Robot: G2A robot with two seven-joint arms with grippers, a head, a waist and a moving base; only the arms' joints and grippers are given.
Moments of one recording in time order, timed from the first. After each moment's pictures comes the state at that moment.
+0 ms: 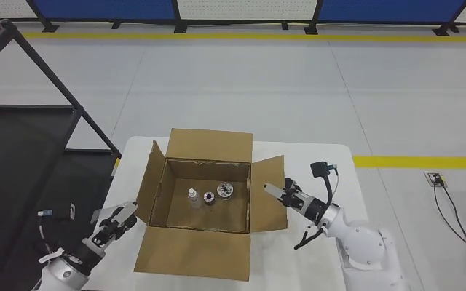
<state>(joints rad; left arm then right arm) 1.68 -1.05 -1.88 -2.13 -0.10 -0.06 -0.57 -1.10 -1.49 1.55 -1.68 -0.46 -0.31 0.86</state>
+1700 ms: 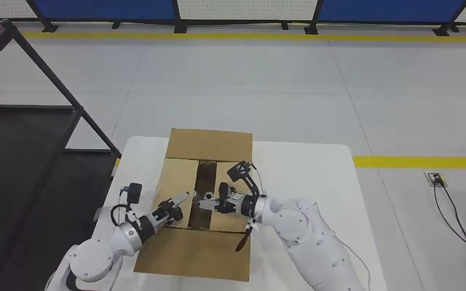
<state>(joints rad) 1.27 -1.05 -1.48 -1.75 -0.09 0.11 -0.66 -0.76 -1.50 1.04 -1.22 -0.58 -0.44 0.65</state>
